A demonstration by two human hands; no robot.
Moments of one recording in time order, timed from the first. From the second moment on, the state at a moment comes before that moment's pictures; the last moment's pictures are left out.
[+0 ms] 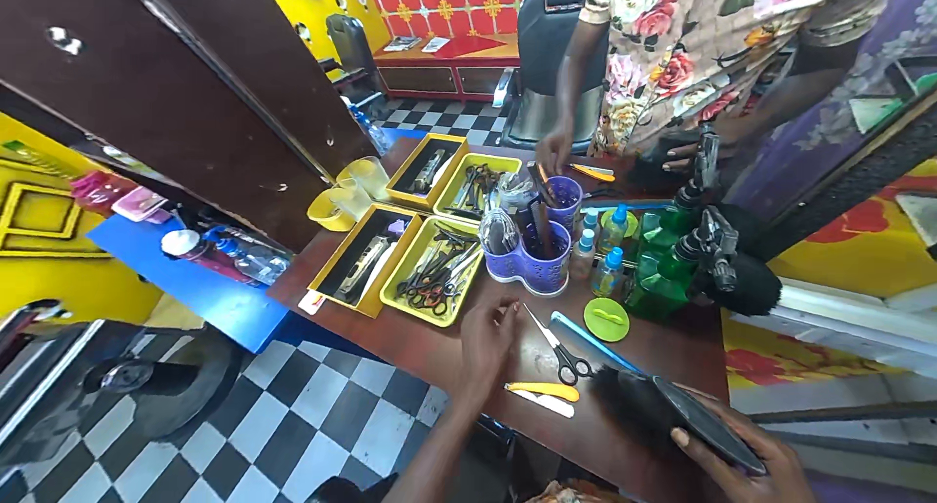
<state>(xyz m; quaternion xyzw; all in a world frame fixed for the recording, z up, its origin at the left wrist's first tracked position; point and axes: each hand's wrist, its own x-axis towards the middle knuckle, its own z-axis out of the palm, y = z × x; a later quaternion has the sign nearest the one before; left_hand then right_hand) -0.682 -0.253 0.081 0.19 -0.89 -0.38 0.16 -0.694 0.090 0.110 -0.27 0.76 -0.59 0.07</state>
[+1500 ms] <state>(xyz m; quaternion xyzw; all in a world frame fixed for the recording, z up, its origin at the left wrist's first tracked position) -0.699 -0.188 0.094 0.28 -0.91 -0.24 -0.19 -0.704 0.078 0.095 -0.32 0.80 -0.51 0.02</state>
